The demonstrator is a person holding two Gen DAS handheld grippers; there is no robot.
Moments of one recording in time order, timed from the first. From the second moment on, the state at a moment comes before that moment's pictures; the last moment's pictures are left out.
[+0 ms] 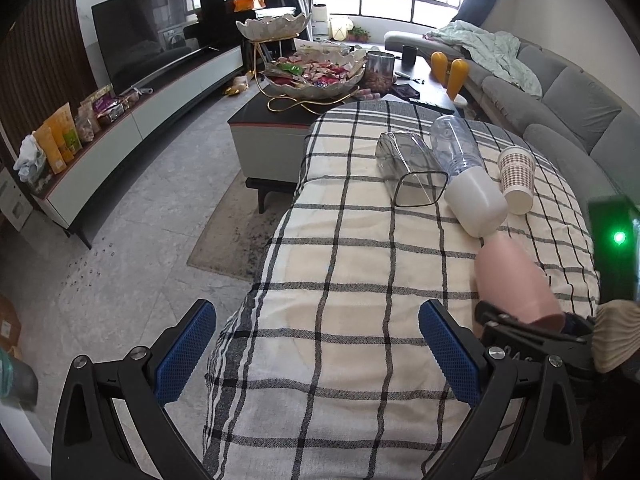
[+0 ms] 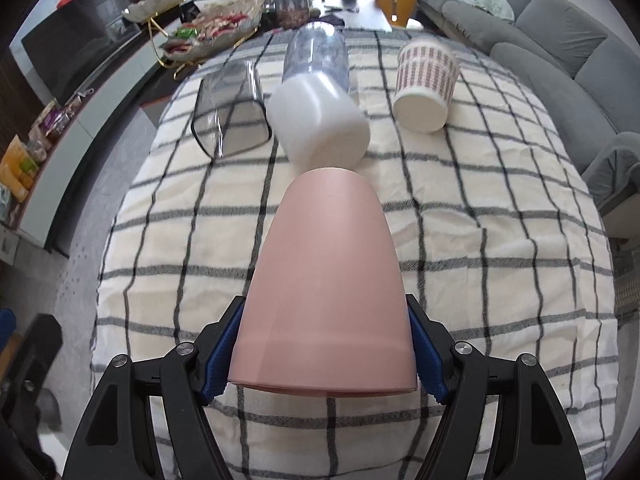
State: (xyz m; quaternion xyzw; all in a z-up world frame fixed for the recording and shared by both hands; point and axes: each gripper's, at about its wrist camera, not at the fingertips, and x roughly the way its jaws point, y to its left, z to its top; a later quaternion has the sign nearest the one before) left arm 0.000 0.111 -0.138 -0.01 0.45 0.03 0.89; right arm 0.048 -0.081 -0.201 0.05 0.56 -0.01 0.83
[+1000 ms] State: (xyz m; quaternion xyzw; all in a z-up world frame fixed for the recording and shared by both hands) left arm 0.027 0.020 -0.089 0.02 0.50 -0.04 0.87; right arm 0.010 -0.197 -0.098 0.08 0.50 -0.10 0.86
